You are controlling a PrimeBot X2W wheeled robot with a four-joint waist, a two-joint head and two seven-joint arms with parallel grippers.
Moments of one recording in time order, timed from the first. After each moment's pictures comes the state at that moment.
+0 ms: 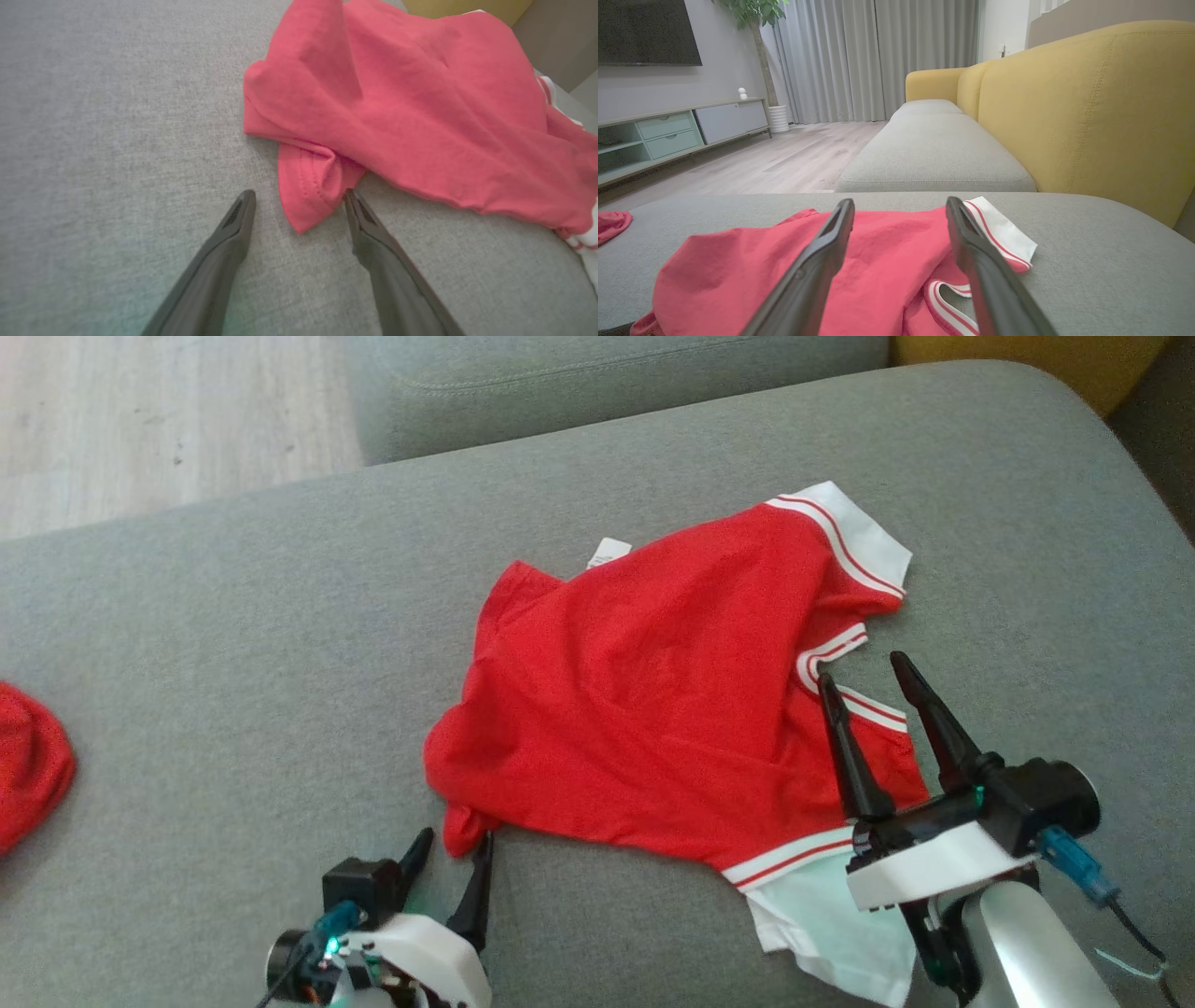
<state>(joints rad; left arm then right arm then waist) -0.30 0.28 -0.94 0.57 -0.93 0.15 -0.24 -0.11 -0.10 0.22 0.20 0.14 0.13 -0.26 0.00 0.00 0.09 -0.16</state>
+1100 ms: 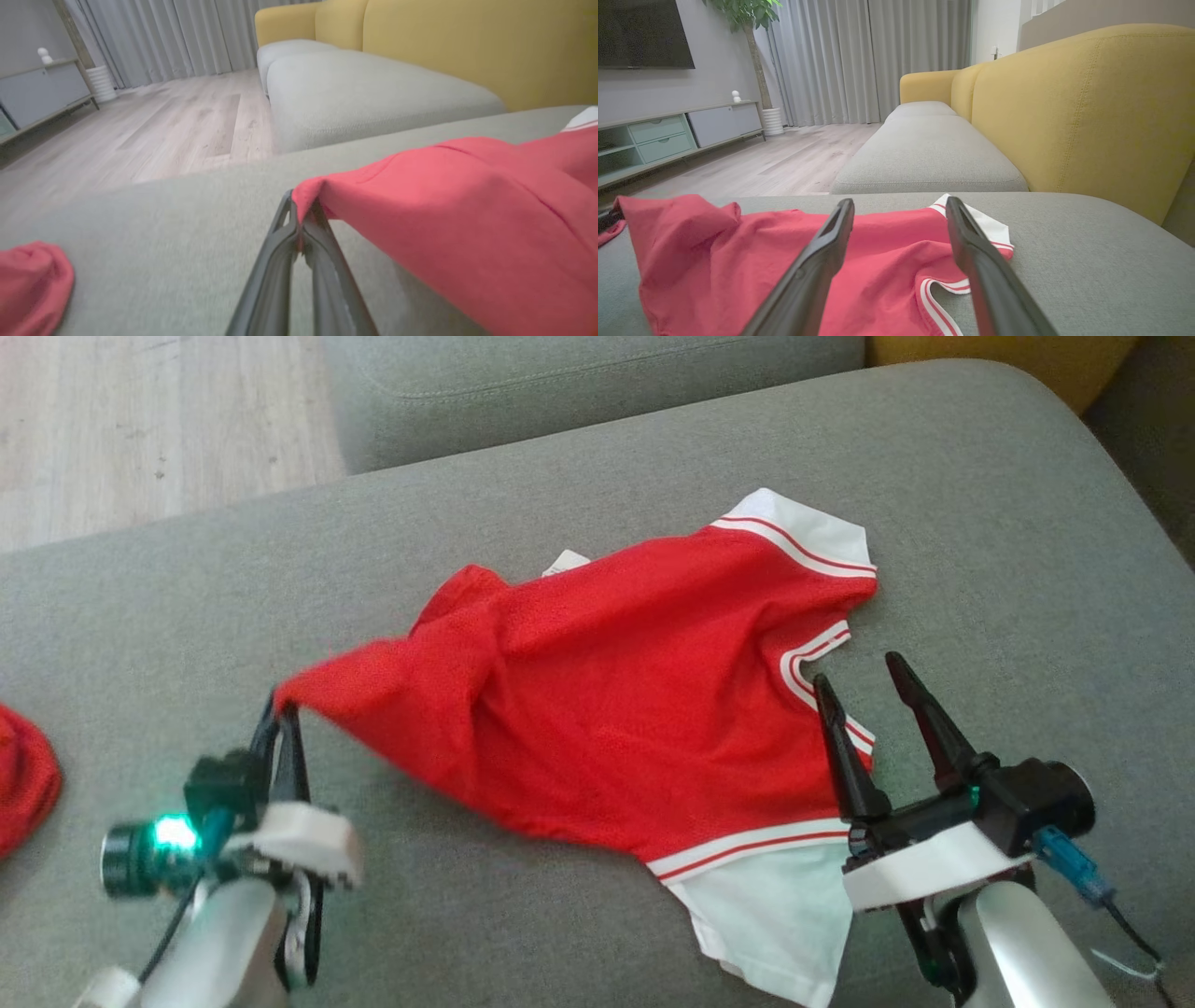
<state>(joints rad) -0.38 0.29 -0.49 0.59 -0.48 0.23 -0.25 -0.11 -0.10 0.23 0.20 0.14 0.13 -0.26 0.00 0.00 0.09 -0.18</state>
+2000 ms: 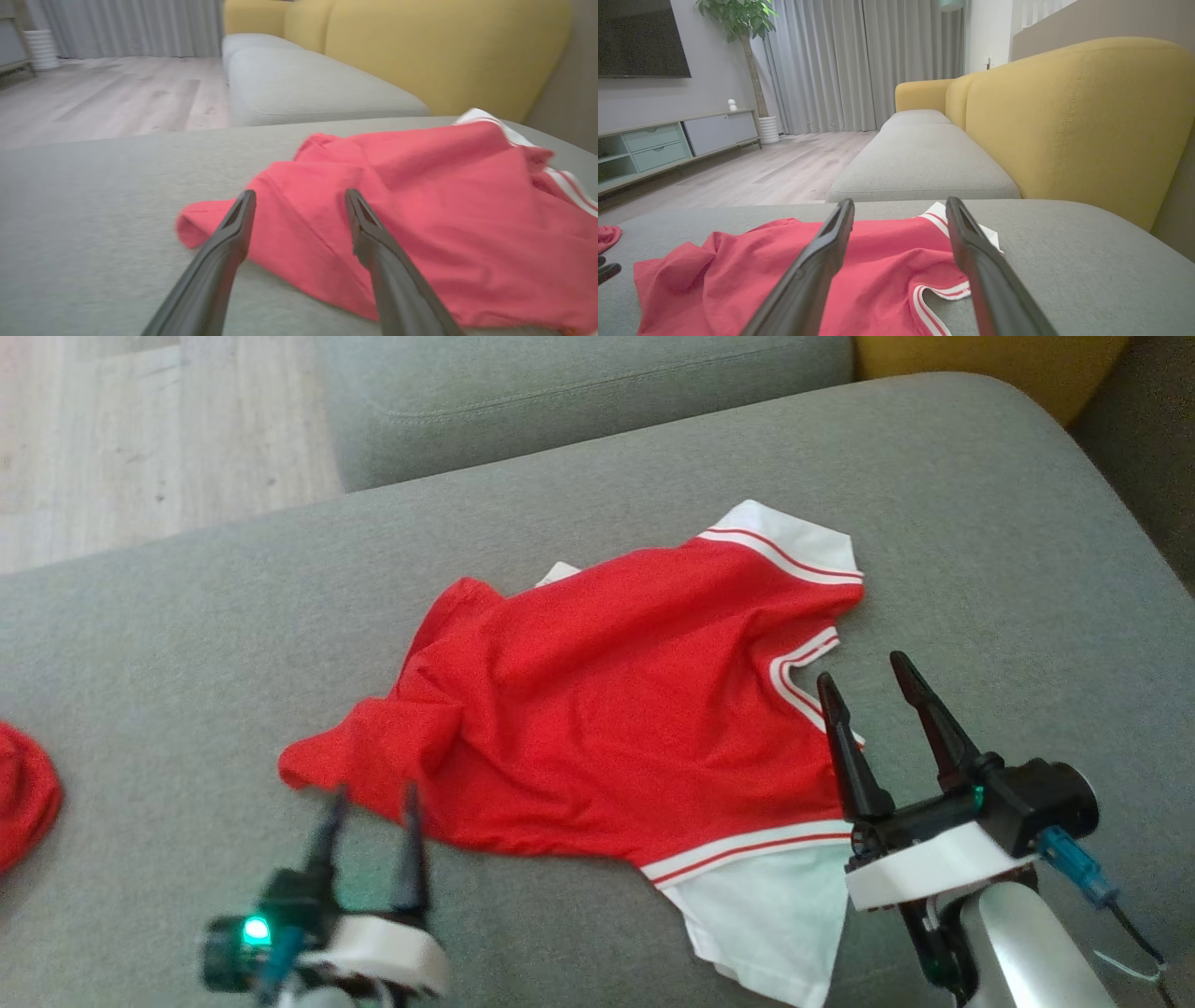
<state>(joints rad) -0.10 0.12 -0.30 0.41 -0.32 0.11 -0.25 -0.11 -0.10 0.22 0.20 0.14 0.13 -0.26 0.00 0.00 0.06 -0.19</state>
